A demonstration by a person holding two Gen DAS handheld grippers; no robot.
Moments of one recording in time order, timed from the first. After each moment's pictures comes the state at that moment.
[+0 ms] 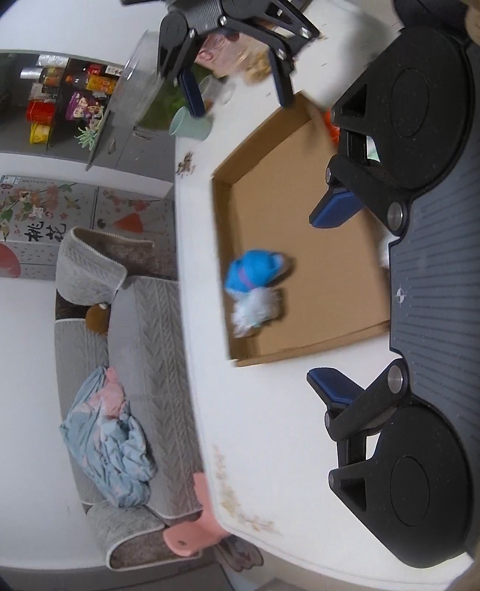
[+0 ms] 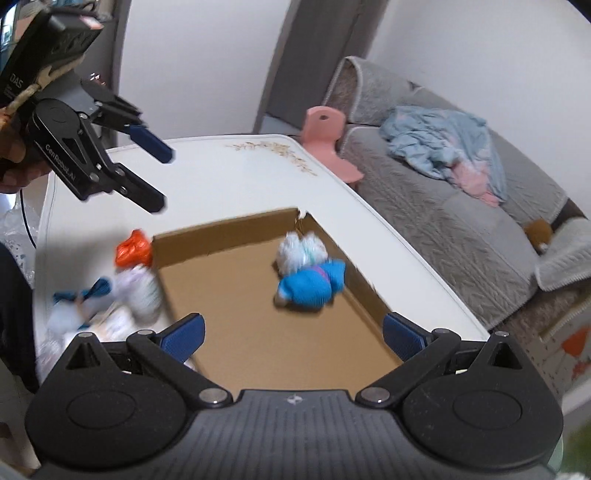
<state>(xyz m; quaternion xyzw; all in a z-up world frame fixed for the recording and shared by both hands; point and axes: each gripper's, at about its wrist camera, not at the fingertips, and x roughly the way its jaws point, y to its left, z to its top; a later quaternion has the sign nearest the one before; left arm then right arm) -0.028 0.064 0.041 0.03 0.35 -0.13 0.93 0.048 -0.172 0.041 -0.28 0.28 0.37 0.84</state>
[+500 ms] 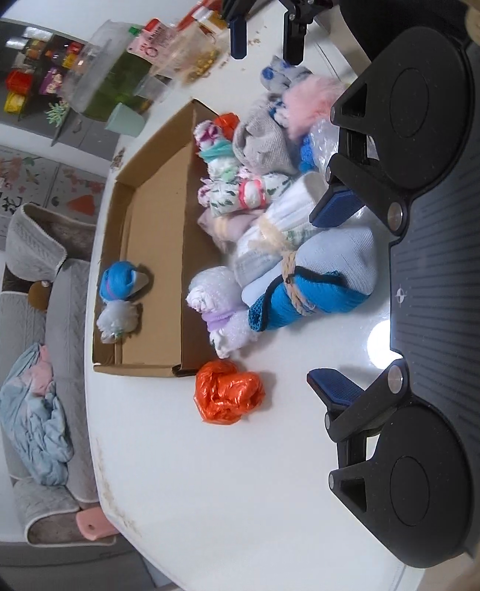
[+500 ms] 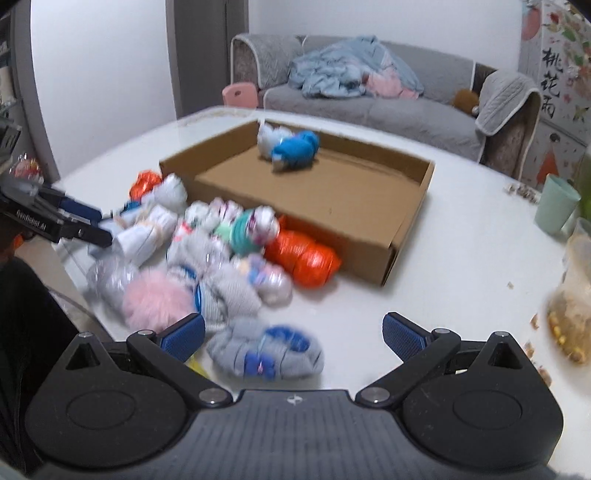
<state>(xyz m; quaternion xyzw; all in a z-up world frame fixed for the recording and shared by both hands) -0.103 0.042 -0.051 -0.02 0.42 -0.09 0.90 -0.041 -0.229 -0.053 -0.11 0.36 0.28 0.88</state>
